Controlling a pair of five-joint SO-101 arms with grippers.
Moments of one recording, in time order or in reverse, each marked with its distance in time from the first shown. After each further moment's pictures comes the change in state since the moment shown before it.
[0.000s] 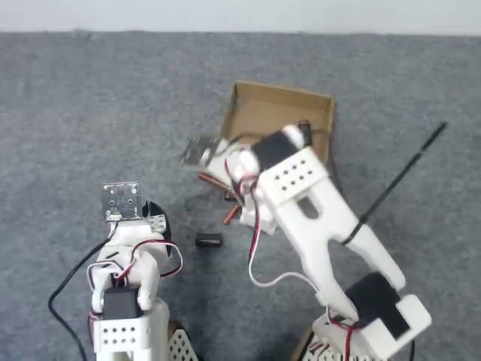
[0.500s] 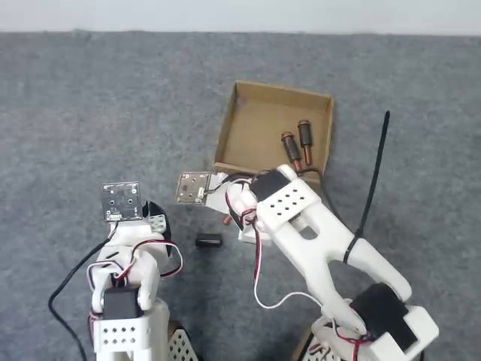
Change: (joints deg) left arm 0.0 0.0 0.0 0.0 0.0; right arm -2.1 -4.4 22.8 -28.5 9.0
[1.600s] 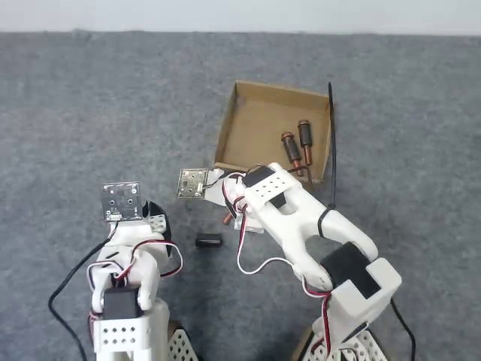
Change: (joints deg) left arm 0.0 0.0 0.0 0.0 0.0; right arm 2.5 20.2 -3.9 -16.5 4.1
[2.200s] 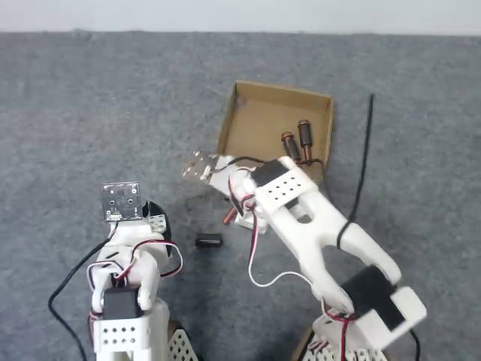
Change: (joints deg) left arm 0.0 0.0 0.0 0.0 0.0; right arm 1.4 -13.5 0.1 12.4 -13.0
